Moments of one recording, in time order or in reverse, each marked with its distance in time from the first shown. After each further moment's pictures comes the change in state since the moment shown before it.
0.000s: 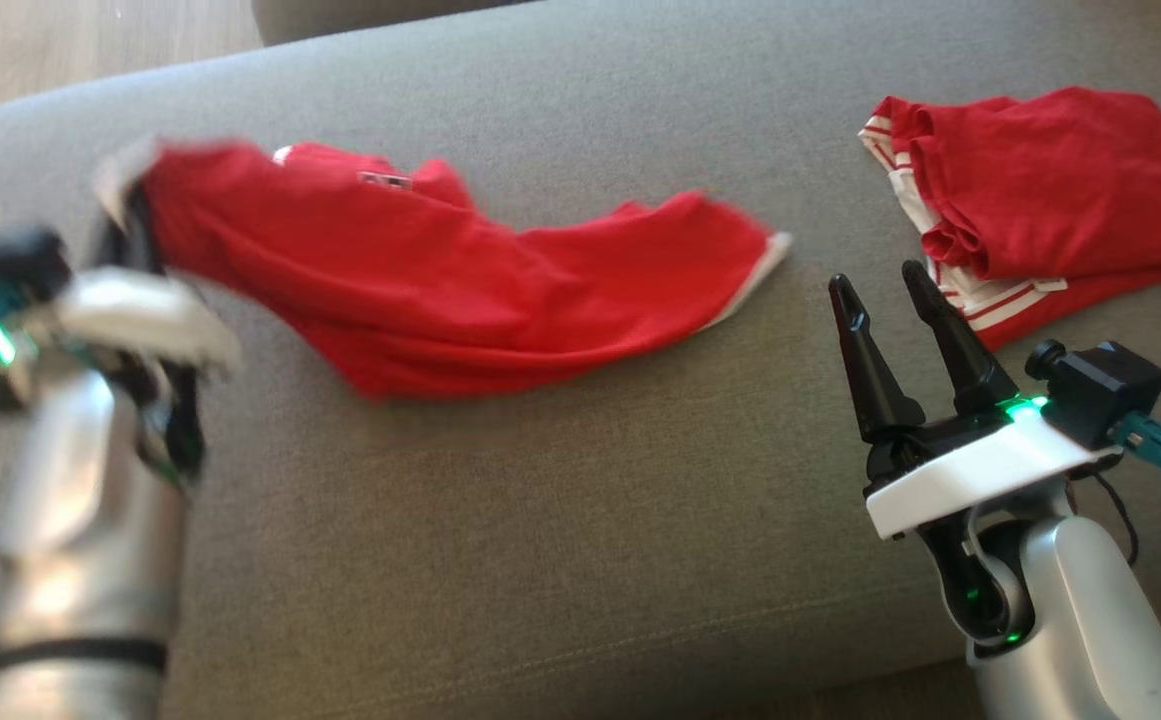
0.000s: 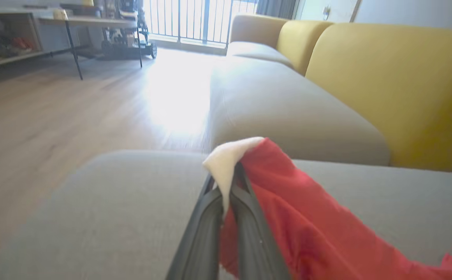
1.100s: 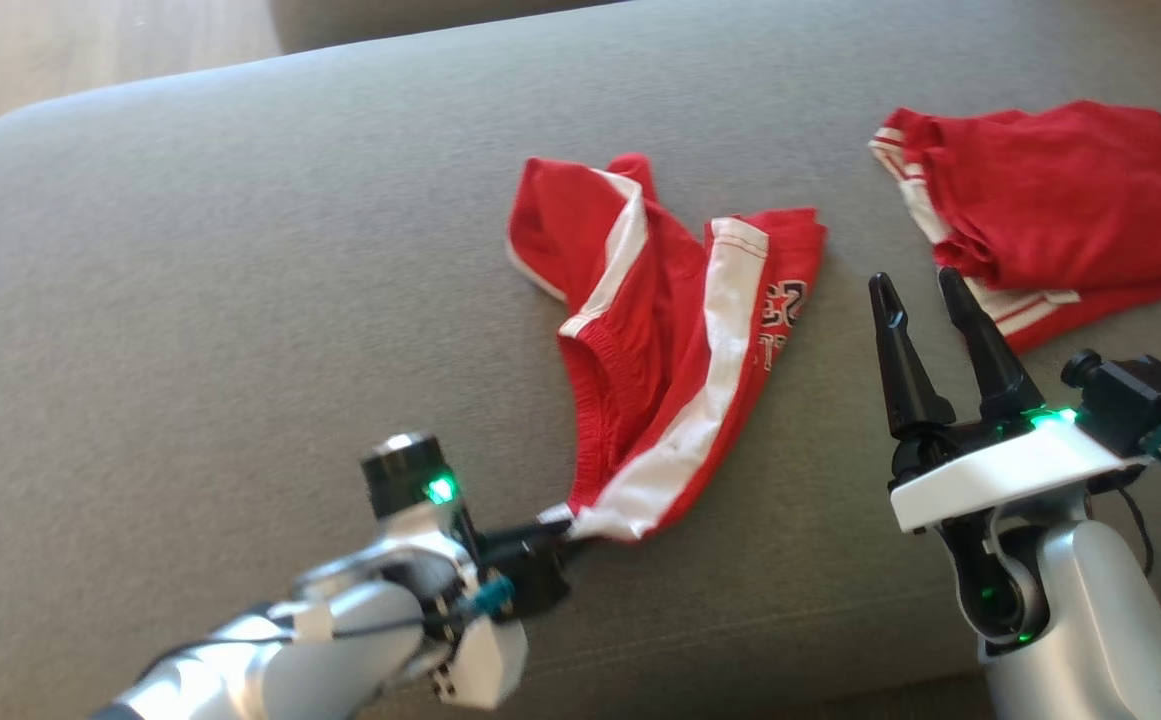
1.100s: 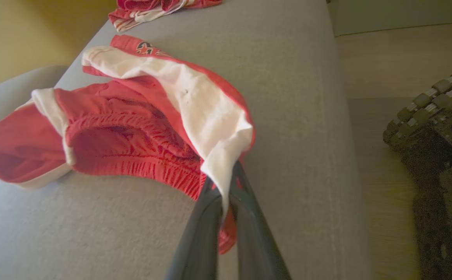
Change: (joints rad) left arm -0.026 0.195 -1.186 -0.285 0.193 -0.176 0.016; right arm 0.000 0.007 -0.051 0.060 0.040 0.000 -0.055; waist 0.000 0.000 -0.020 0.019
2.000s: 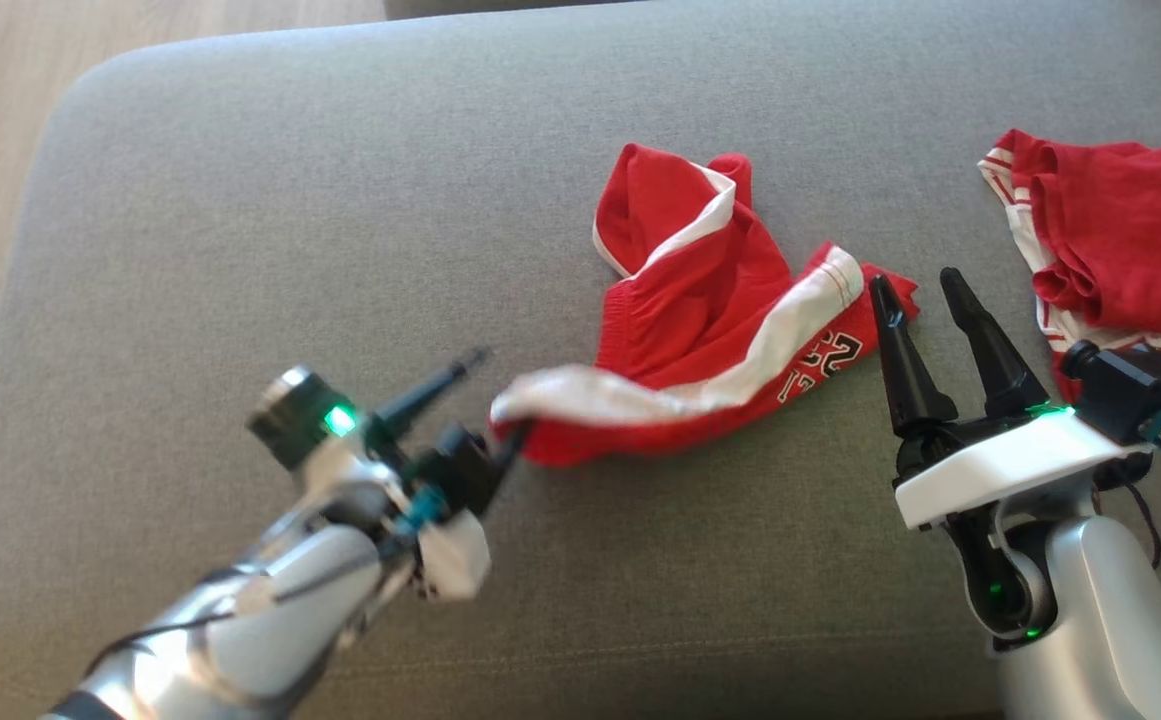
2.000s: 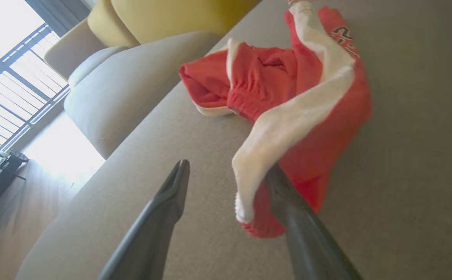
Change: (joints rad) left arm 0.013 0.009 0.164 0.021 -0.045 0.264 -0.017; right arm -0.003 0.000 -0.017 -0.012 -0.024 0.000 0.064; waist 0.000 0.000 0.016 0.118
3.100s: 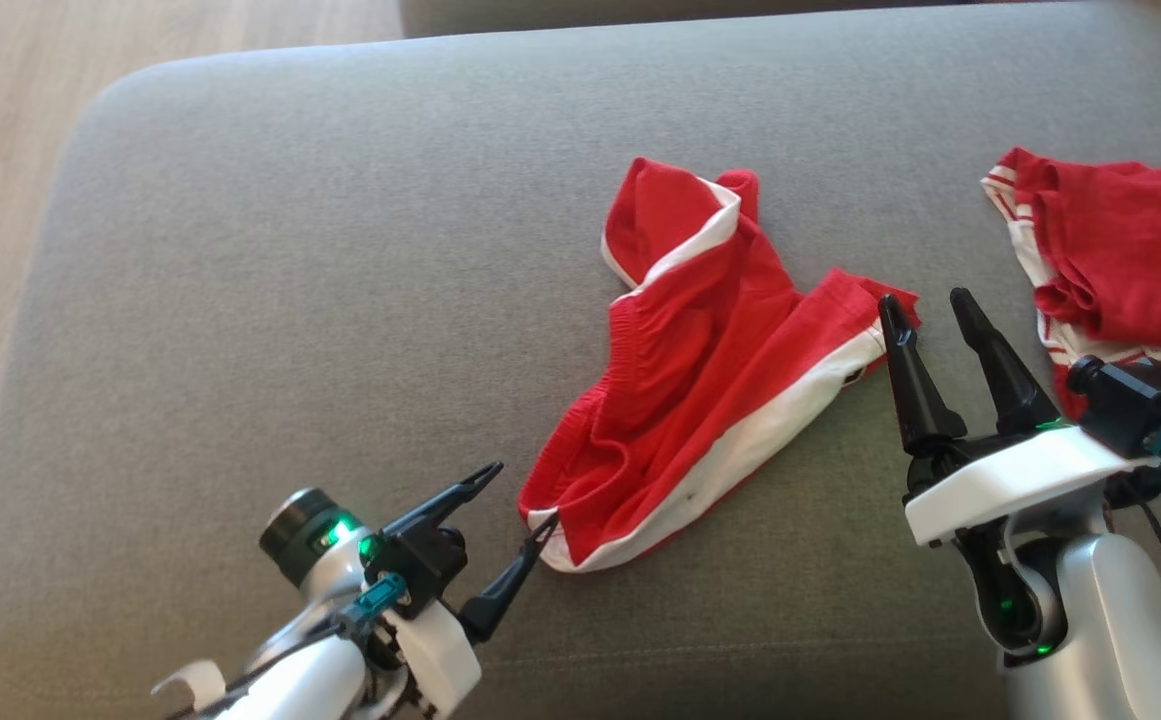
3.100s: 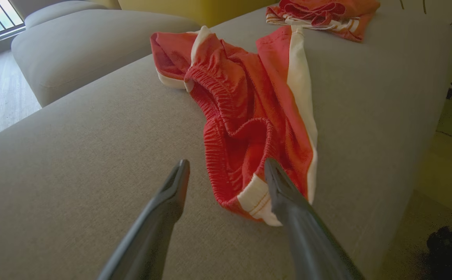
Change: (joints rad) left arm 0.338 -0.063 0.339 -0.145 0.007 -0.227 0.000; right arm 0.035 0.001 -0.027 -0.025 -0.026 0.000 0.035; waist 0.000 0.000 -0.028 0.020
